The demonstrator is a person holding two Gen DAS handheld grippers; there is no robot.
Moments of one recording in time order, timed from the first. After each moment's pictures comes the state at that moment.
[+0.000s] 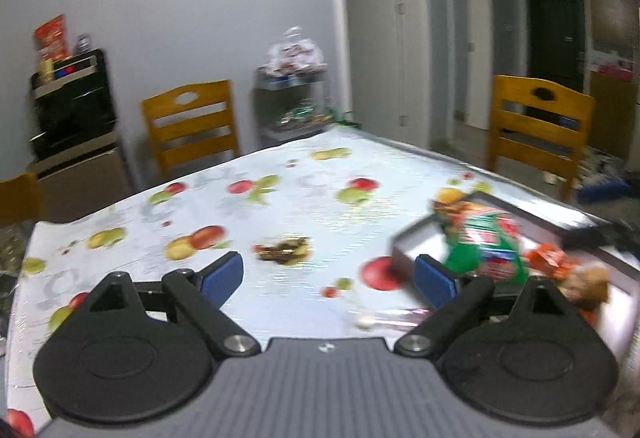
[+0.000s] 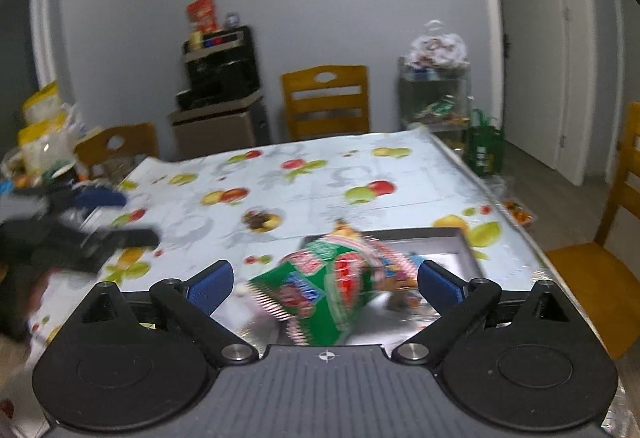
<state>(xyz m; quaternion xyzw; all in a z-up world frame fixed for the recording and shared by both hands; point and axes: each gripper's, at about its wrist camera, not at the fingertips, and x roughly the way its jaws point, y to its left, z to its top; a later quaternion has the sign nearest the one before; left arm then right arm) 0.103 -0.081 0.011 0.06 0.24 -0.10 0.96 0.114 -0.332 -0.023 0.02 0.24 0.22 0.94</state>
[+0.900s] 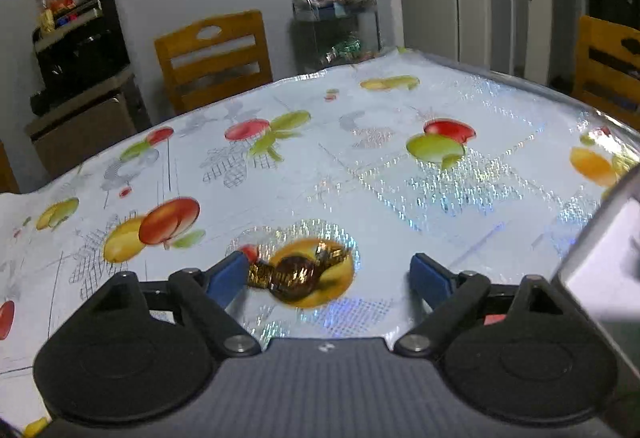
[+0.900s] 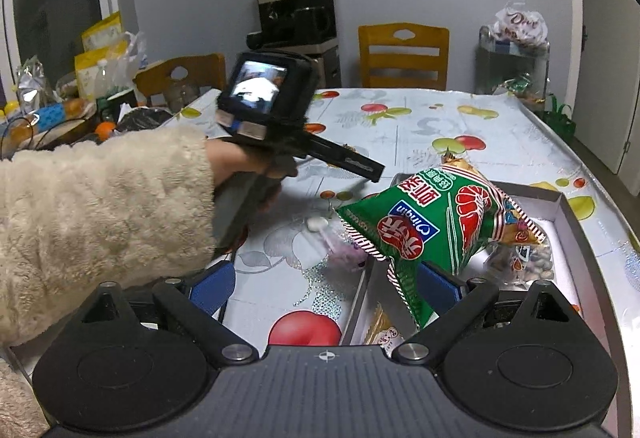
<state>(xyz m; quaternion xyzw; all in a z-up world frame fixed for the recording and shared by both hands) 0.317 -0.114 -0.113 0.08 0.31 -0.02 0.95 0.112 -0.290 -0.069 -0.03 0.28 0.31 0.91</state>
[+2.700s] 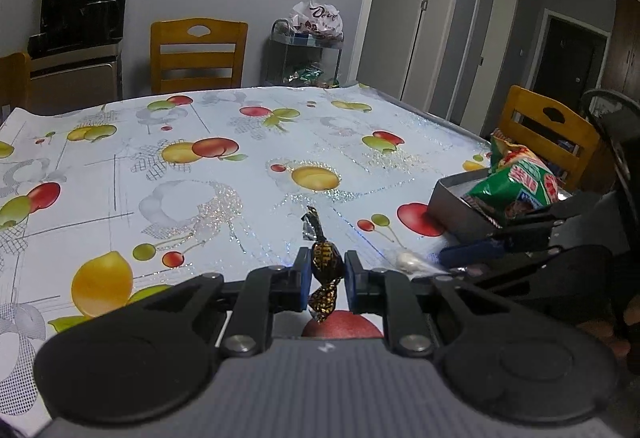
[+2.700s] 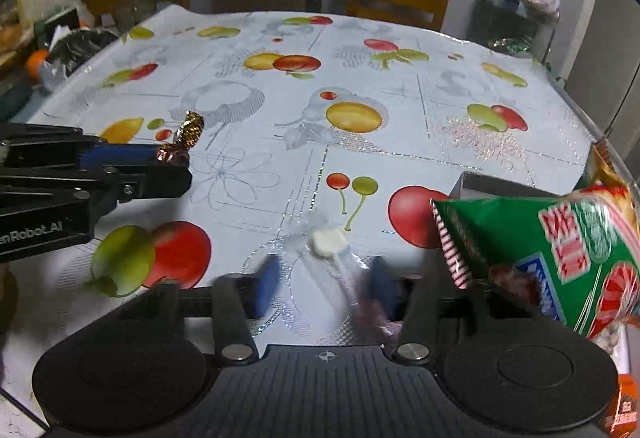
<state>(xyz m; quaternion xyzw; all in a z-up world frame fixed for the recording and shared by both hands) 0.128 -0.011 -0.082 -0.05 0.28 -0.12 0.95 0.196 -0.175 -0.104 -0.12 0.37 0.23 0.89</state>
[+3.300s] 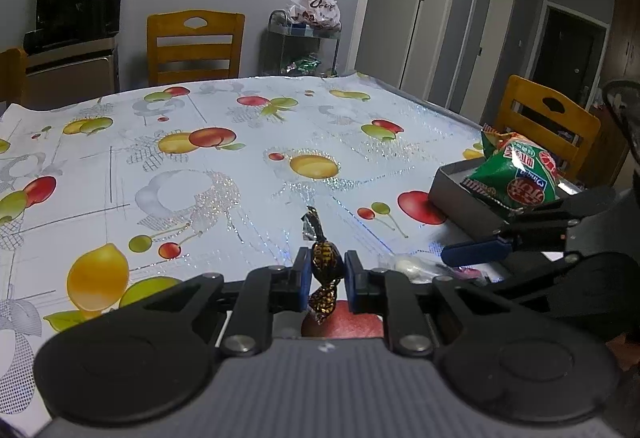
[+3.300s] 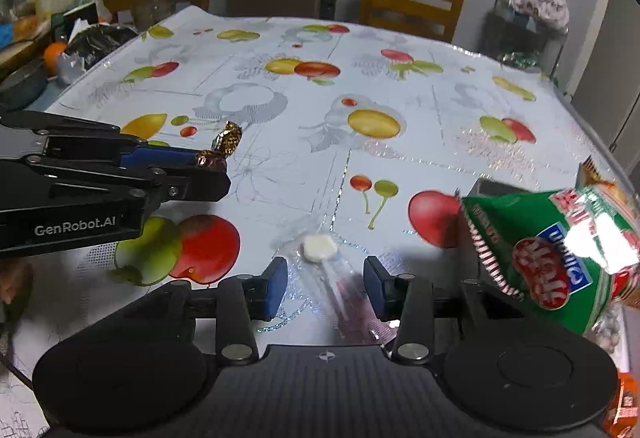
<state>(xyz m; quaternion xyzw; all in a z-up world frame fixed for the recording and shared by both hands) 0.131 -0.014 -0.088 -0.04 0.30 -0.12 0.95 0.183 -0.165 -0.105 -0.13 0.37 0.25 0.89</state>
